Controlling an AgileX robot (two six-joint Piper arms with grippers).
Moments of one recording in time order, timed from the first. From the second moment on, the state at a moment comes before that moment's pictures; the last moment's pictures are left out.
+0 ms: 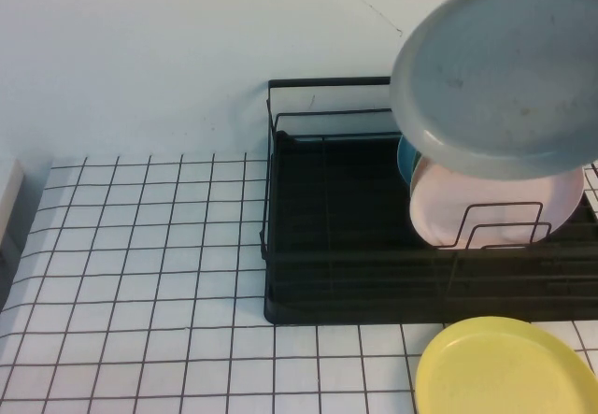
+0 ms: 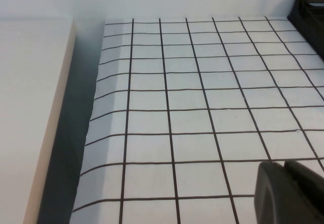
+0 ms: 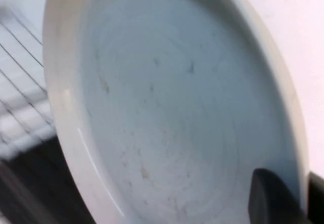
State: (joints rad) right arm -0.02 1.15 -1.06 1.02 0.68 -1.52; left arm 0.00 -0.01 0.02 -0.13 0.37 0.04
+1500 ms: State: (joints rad) right arm -0.02 1.35 -0.76 0.55 0.79 -0.72; left arm 0.00 -0.01 0.02 -0.13 0.37 0.04
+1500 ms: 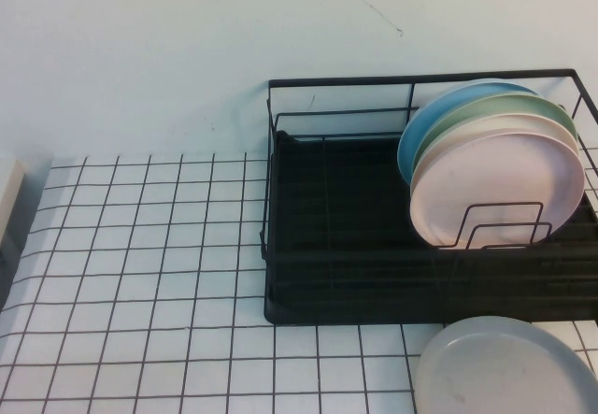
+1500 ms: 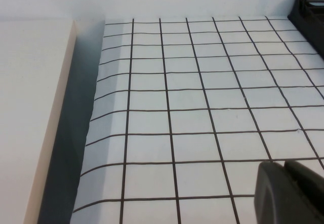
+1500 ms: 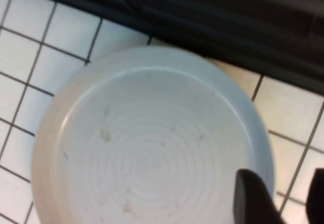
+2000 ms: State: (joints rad) right arm -0.02 0.94 -0.87 0.48 0.75 -0.80; left arm 0.00 -0.01 0.02 -0.13 0.37 0.04
